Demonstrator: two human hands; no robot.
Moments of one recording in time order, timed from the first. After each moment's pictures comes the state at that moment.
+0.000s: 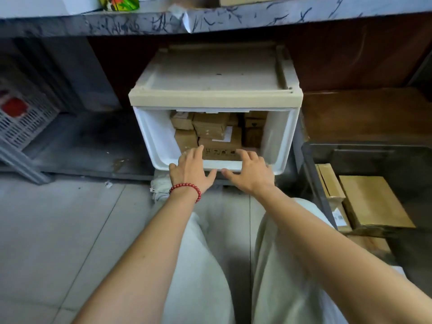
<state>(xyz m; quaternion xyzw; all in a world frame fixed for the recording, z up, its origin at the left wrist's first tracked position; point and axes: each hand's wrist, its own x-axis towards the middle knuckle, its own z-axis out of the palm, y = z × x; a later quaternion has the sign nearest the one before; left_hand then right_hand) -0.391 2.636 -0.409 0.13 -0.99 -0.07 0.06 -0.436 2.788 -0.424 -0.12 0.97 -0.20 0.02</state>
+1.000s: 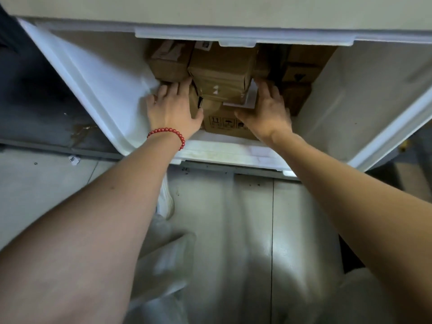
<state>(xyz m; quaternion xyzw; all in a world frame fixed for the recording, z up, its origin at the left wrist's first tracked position) -0.591 2.530 -0.515 0.13 -0.98 0.00 0.12 -0.641 2.717 -0.525 -0.10 0.95 -0.29 0.02</state>
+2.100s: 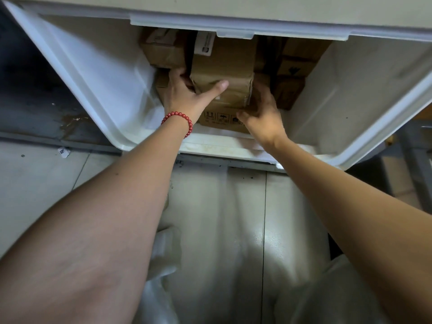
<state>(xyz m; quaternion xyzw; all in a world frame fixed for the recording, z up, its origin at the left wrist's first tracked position) -0.602 2.558 -0.509 0.23 -0.84 -0.48 0.11 -0.615 2.727 -0.528 -0.07 0.85 -0.52 0.05</state>
